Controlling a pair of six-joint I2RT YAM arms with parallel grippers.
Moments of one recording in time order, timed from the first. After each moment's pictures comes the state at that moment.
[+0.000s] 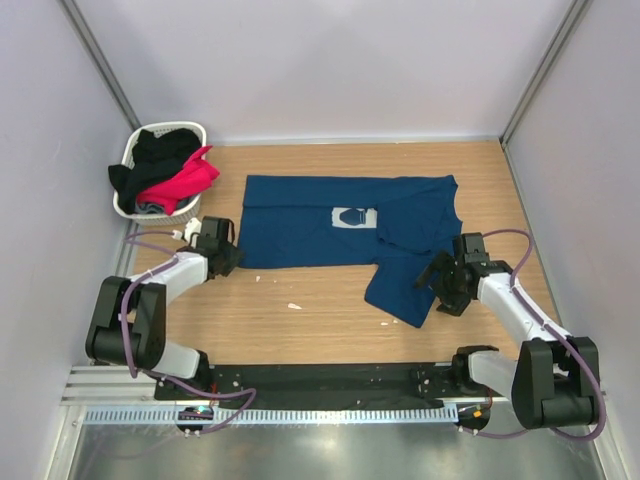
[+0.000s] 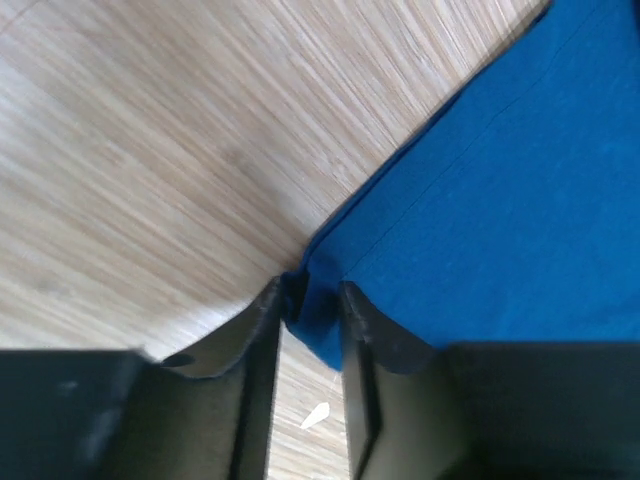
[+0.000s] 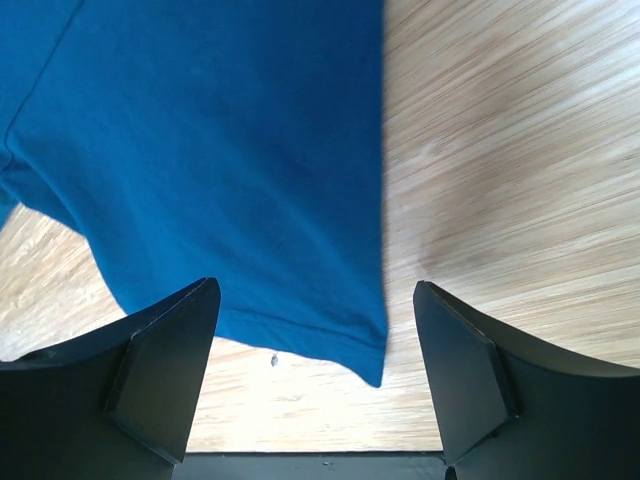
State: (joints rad) left arm -0.18 1.45 0.66 -0.17 -0.21 -1.02; right arm 0.04 1.11 0.55 -0.62 -0.11 0.77
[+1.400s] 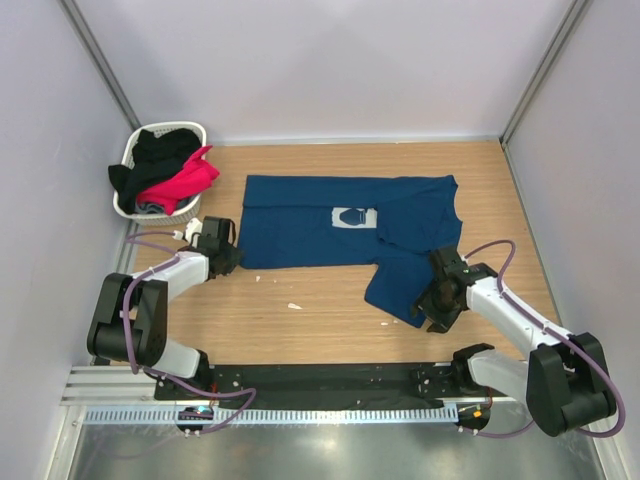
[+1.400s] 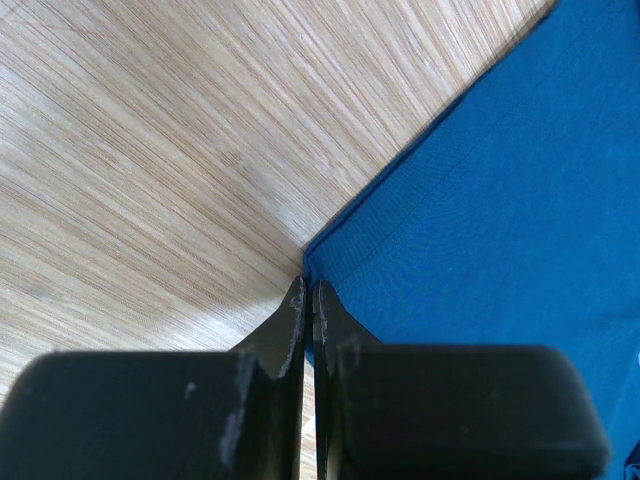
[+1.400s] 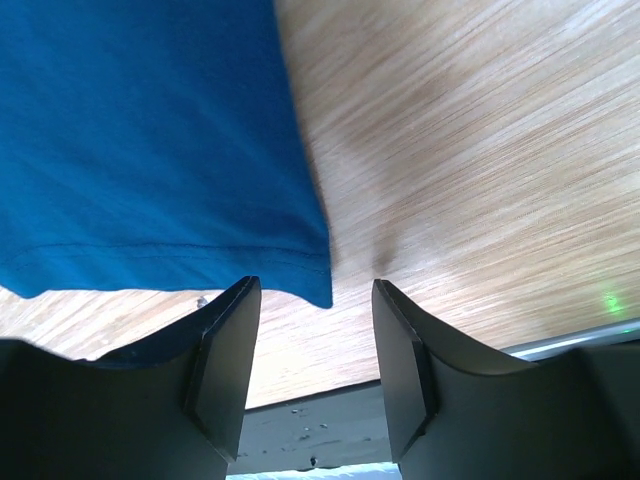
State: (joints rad) left arm -0.18 1.47 0.66 -0.15 -0.22 -1.03; right arm 0.28 1.10 0.54 -0.83 -0.01 1.01
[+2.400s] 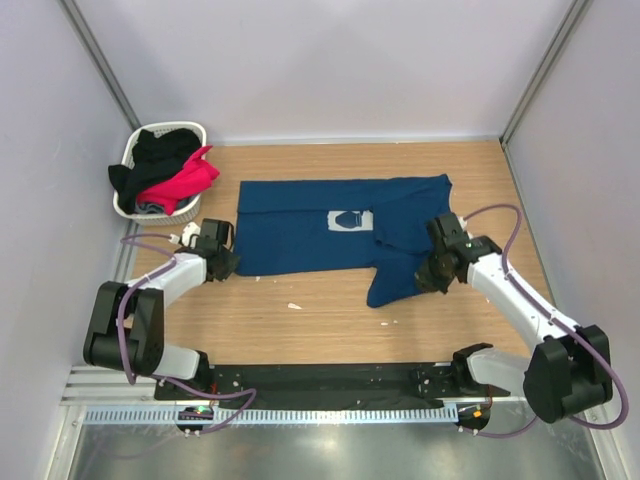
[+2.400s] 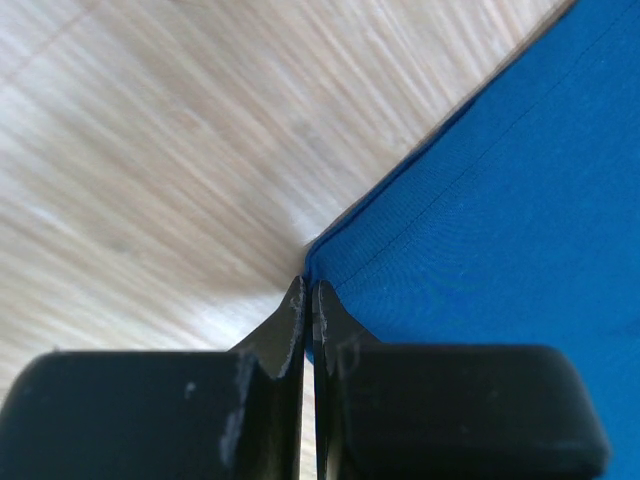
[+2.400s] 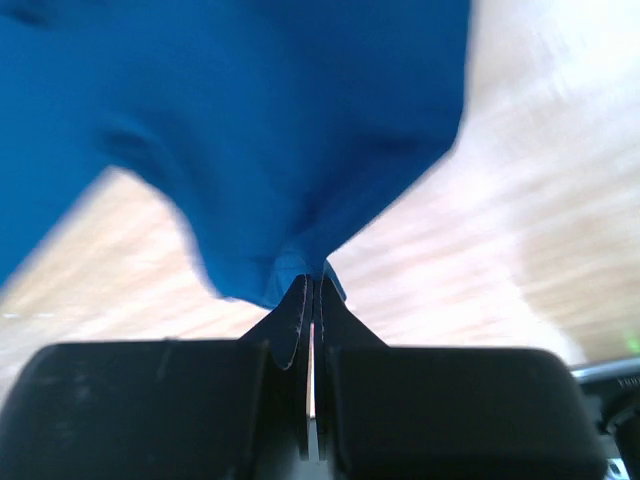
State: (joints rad) left arm -0.18 1.43 0.66 -0.26 -0.24 -1.02; right arm 0.30 1.14 0.73 -0.85 0.05 0.97
